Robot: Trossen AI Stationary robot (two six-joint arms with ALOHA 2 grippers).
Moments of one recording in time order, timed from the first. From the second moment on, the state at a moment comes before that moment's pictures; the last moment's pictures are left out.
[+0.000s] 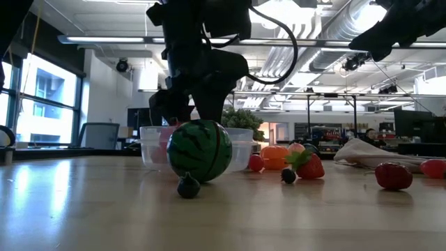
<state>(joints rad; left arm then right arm) 0.03 1.97 1.42 -0.79 -0.01 -0.76 -0.05 0.34 0.47 -0.44 0.06 0.05</state>
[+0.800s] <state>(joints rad) 0.02 1.78 1.42 -0.82 -0.02 -1.02 -0.05 0.34 0.47 -0.44 0.06 0.05</state>
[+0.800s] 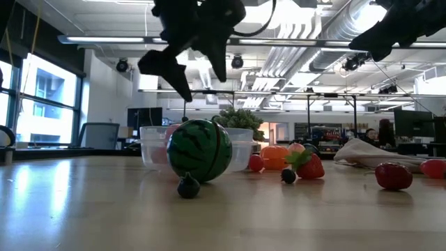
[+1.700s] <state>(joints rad) -0.26 2.01 1.69 -0.97 -0.12 -1.63 -0.05 0.34 0.47 -0.44 0.06 0.05</state>
